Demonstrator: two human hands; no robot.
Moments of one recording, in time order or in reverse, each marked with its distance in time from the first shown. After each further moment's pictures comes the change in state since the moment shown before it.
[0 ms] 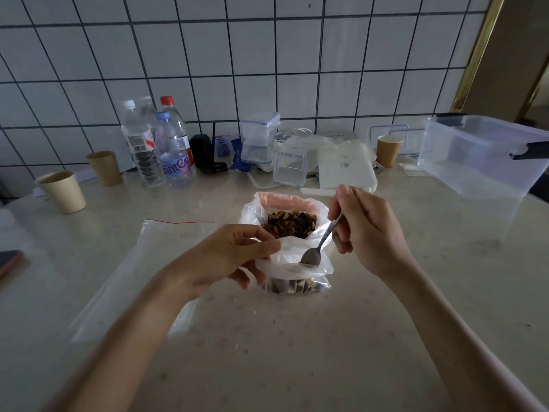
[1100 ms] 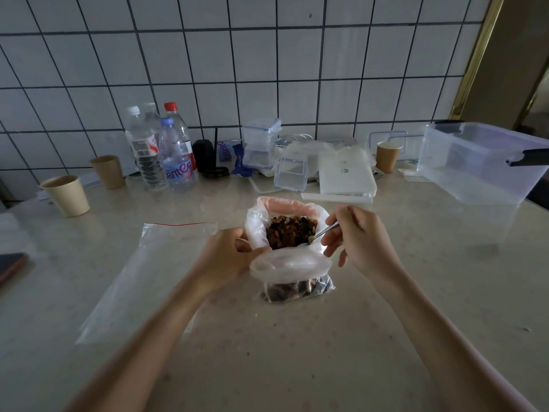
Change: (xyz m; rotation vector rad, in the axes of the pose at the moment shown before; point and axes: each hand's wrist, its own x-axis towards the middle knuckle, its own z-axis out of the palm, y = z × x) left_hand 0.040 -0.046 -0.010 0.486 0.373 0.074; right_hand 0.004 0.022 0.006 -0.075 0.047 0.342
